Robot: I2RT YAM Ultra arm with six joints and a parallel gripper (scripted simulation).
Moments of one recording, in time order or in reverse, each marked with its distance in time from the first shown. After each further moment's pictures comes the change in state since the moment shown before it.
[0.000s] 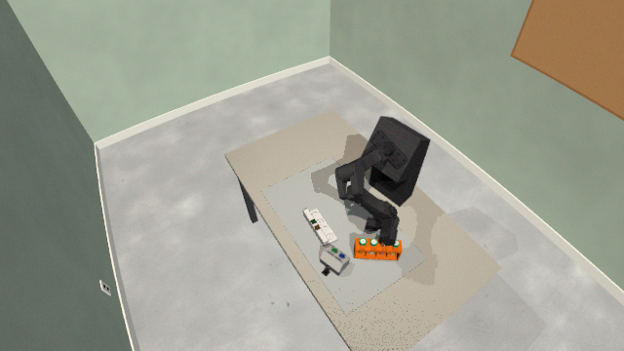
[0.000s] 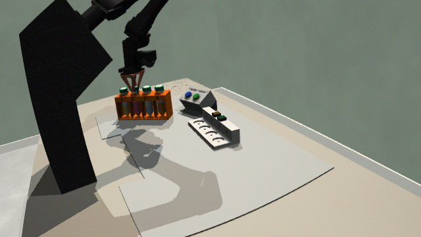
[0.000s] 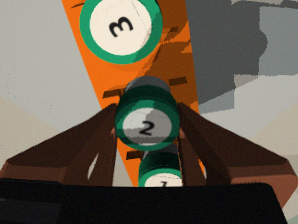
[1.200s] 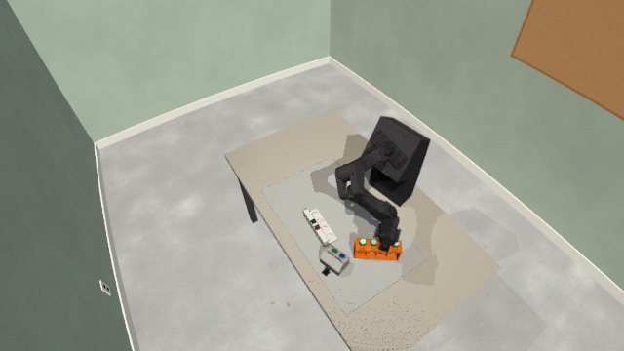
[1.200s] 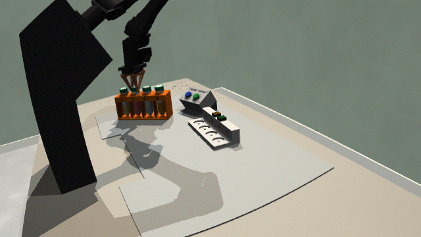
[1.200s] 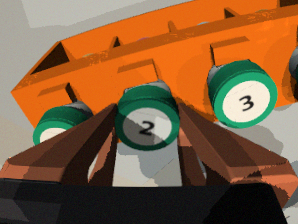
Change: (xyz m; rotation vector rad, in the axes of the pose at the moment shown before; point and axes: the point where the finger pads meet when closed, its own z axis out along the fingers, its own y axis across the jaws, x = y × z) arm 0.000 0.000 0.000 -0.001 0.000 -1.500
